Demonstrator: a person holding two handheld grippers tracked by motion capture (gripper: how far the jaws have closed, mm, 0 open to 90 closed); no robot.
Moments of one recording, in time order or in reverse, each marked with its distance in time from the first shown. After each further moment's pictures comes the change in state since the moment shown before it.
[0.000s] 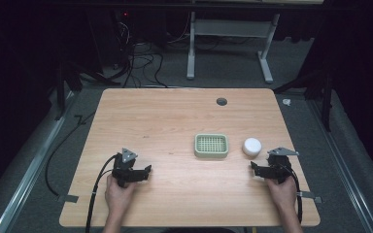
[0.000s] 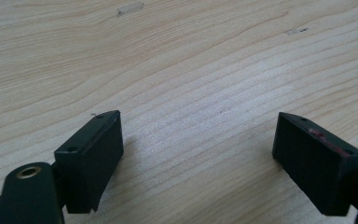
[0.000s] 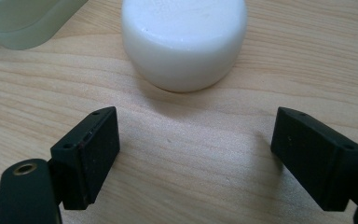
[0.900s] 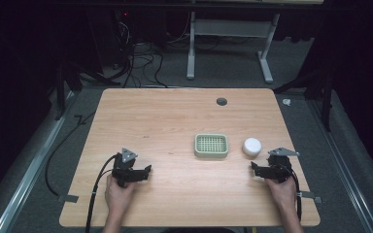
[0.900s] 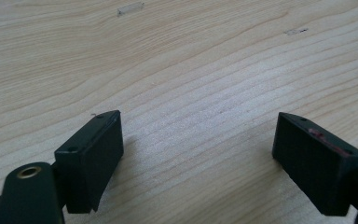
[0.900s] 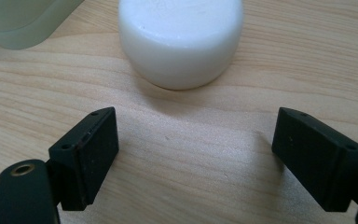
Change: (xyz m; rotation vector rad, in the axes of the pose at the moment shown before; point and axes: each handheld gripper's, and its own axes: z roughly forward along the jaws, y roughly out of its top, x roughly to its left) left arm 0.001 0.000 0.000 0.002 -0.001 0.003; right arm 0.000 -0.001 -0.001 0.002 -0.009 0.007
